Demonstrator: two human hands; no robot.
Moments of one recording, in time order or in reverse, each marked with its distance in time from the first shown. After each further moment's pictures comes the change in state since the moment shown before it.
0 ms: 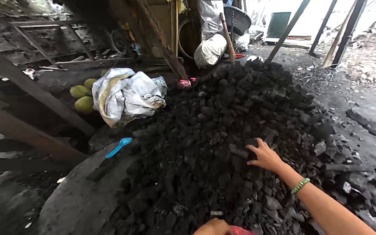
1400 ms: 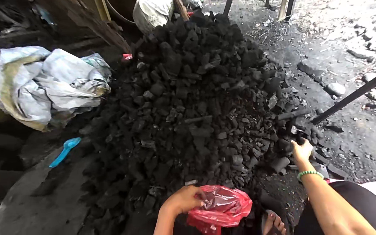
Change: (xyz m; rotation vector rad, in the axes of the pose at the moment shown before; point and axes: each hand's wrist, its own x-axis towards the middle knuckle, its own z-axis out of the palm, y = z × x) left_hand 0.011 0.017 -0.008 -0.005 -0.034 -0.185; right_hand -0.217 0.173 0.094 0.799 0.742 1.101
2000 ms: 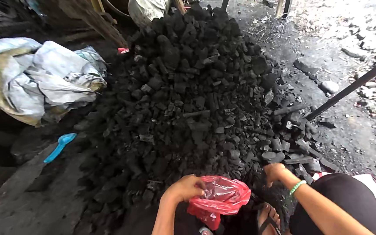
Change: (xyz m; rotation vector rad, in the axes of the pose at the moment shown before) left_hand 0.000 0.007 -0.004 0.025 0.001 0.004; right_hand -0.108 -0.029 0.018 -1.395 -1.108 -0.190
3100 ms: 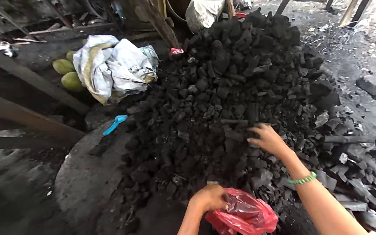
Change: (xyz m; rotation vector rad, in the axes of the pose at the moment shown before) left_hand 0.005 -0.008 0.002 -0.045 0.030 0.015; right_hand 0.003 -0.115 -0.167 0.283 0.844 -0.715
